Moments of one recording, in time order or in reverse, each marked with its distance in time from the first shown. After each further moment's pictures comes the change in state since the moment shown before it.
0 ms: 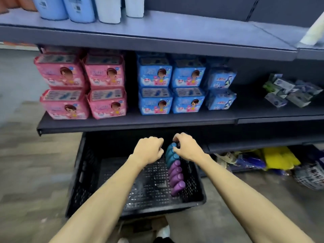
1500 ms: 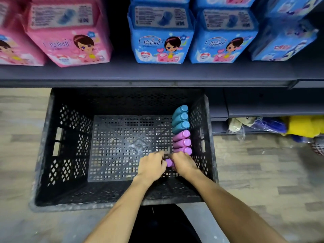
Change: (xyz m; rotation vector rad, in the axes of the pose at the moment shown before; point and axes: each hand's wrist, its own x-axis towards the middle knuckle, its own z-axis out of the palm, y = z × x) left_hand -0.036 0.018 0.202 -0.286 -0.352 -0.403; right_hand -0.006 0.076 0.212 -0.134 -0.591 0.090
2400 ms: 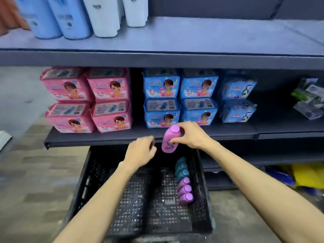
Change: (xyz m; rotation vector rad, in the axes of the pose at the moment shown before) left_hand 0.000 0.019 -0.242 0.038 0.520 0.205; right_hand -0.093 -0.043 -0.296 0.310 0.587 -0.392
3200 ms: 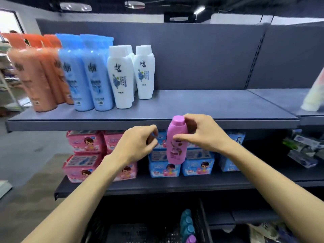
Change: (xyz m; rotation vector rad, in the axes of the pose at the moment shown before) left_hand 0.045 0.062 -0.210 0.046 0.389 0.417; right_hand -0.019 -0.120 -0.164 0.059 0.300 -0.363
